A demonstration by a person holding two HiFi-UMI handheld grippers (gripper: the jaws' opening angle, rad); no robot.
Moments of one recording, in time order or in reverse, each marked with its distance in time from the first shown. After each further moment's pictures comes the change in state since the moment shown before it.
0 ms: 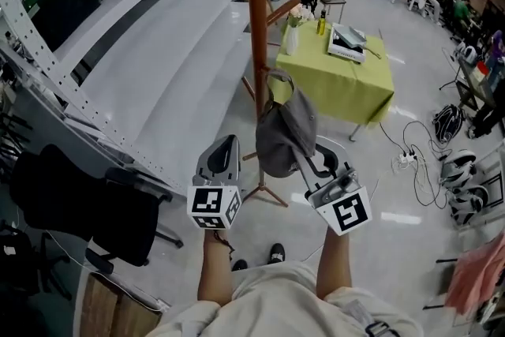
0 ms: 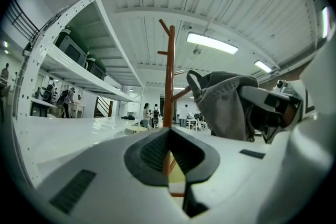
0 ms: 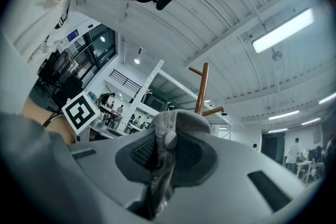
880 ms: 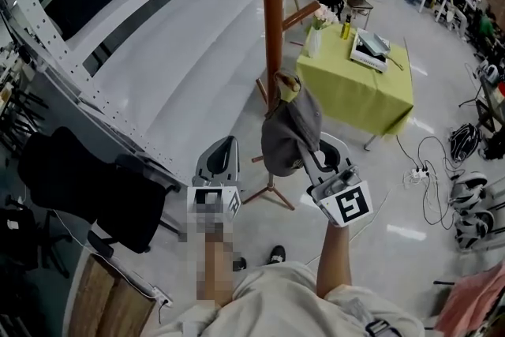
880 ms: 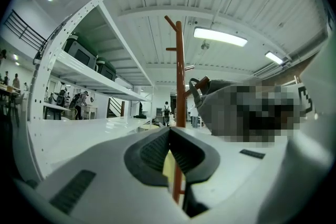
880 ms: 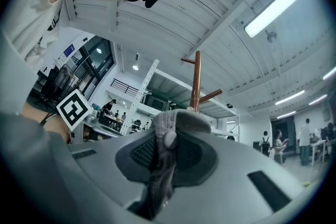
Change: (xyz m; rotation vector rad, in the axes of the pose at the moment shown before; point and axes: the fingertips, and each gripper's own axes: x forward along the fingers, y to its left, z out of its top) left arm 0.003 0.026 -0.007 0.017 0.028 0.130; right arm 0.027 -0.023 -0.037 0.103 -0.023 0.078
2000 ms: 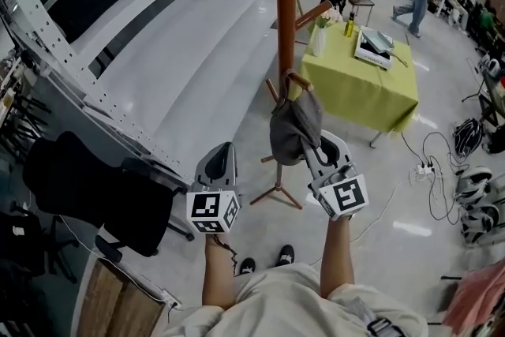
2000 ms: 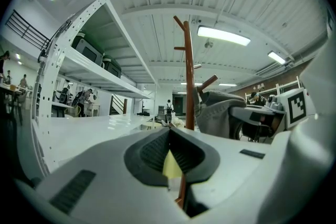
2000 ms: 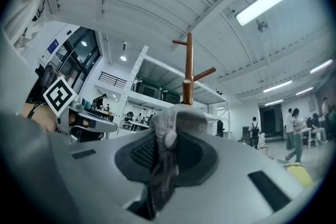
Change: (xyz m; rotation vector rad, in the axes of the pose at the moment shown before) left arm -0.019 0.033 -0.014 -0.014 0.025 0.023; right arm 0.011 -0.001 -0.058 0.022 0.142 -0.085
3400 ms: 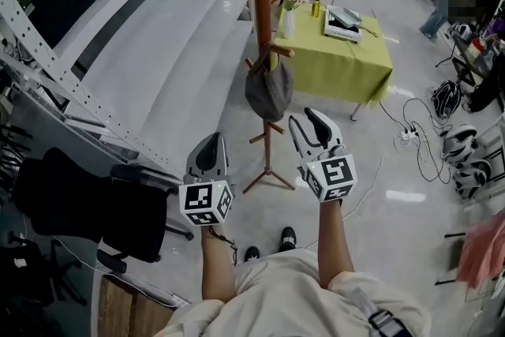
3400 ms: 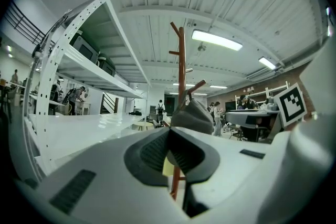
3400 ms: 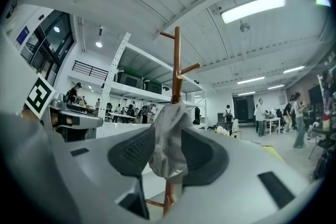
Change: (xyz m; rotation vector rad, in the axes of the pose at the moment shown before) left arm -0.028 -0.005 -0.003 -0.004 -0.006 -0.107; right arm -0.036 0.010 -0.021 0.075 0.221 -0.272
